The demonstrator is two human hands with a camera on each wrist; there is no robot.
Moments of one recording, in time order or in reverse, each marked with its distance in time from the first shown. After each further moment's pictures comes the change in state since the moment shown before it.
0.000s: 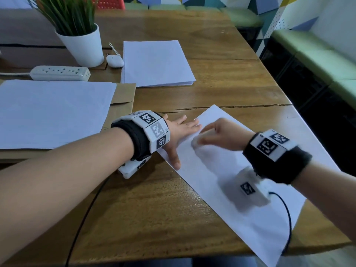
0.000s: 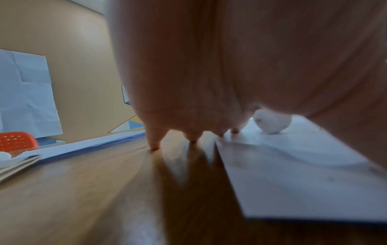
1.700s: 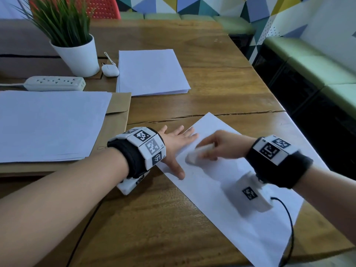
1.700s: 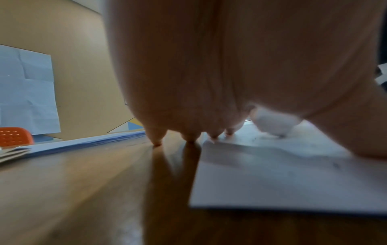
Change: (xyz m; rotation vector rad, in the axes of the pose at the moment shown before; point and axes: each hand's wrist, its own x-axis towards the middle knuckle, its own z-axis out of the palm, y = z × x) left_hand 0.002 0.006 0.006 -0.100 0.071 0.031; right_hand 0.004 0.016 -0.013 -0.093 -0.210 -0.058
